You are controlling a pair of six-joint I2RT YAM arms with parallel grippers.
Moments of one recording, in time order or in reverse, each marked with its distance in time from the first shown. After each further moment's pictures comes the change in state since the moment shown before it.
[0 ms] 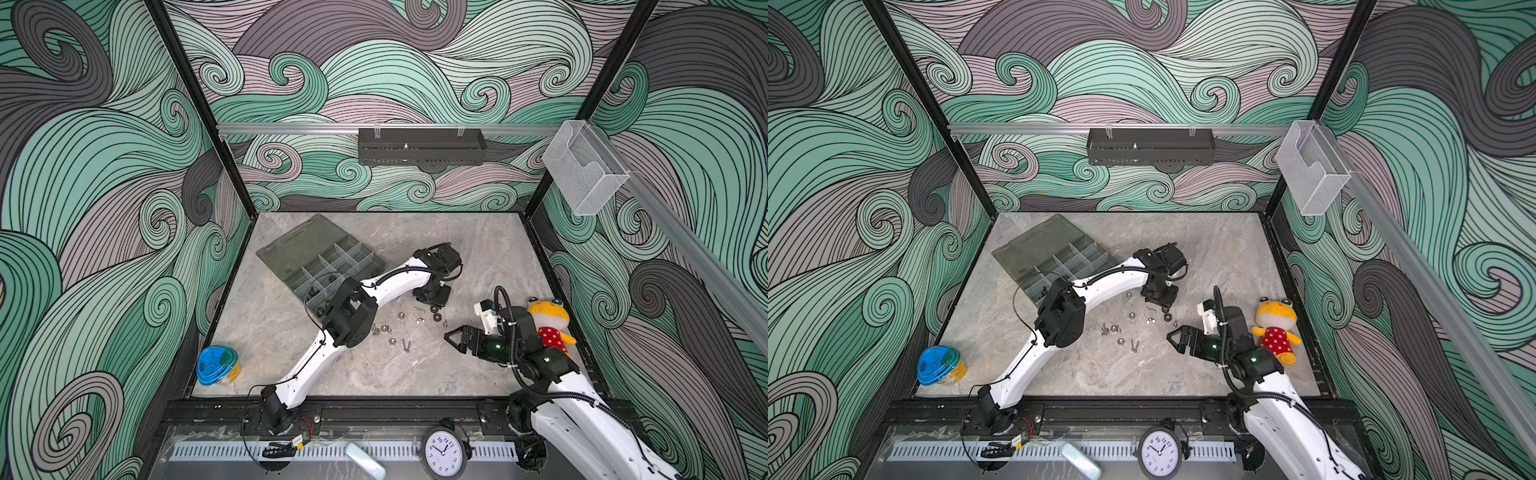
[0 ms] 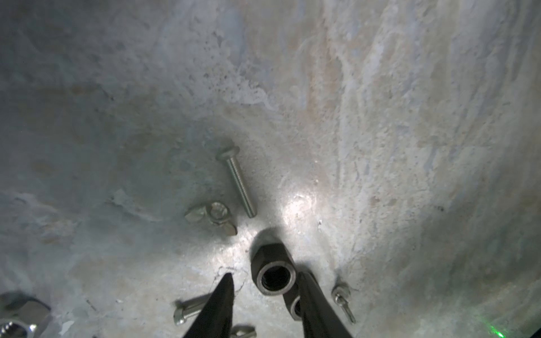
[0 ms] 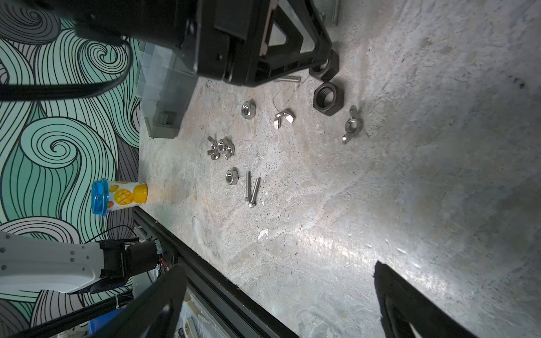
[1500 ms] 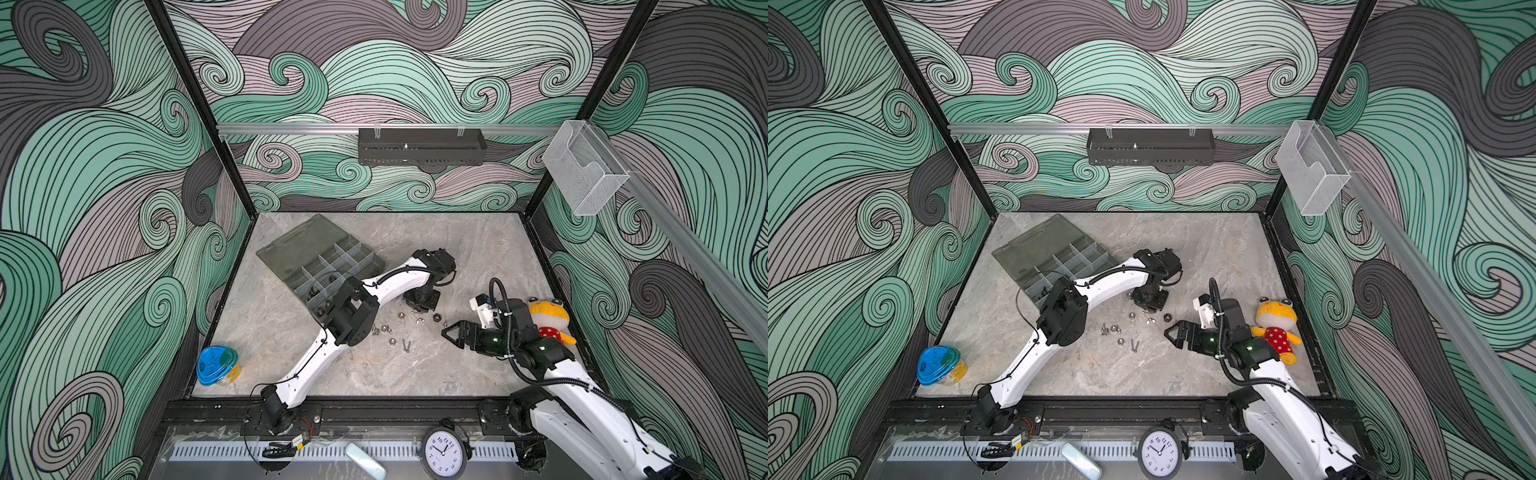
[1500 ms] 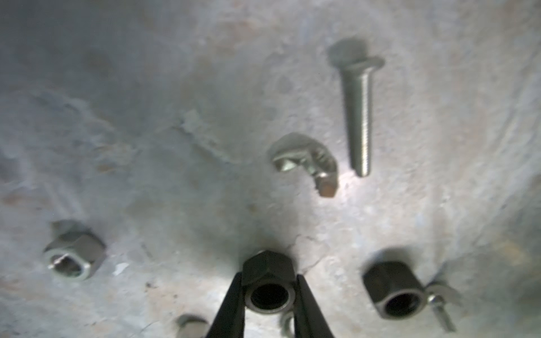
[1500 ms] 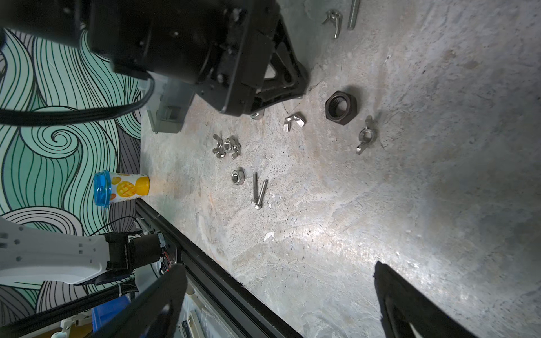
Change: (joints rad) left arm 0.028 -0.008 -0.039 -0.142 -0.102 -0.019; right arm -0.009 0.132 0.062 0.021 -0.037 -0.055
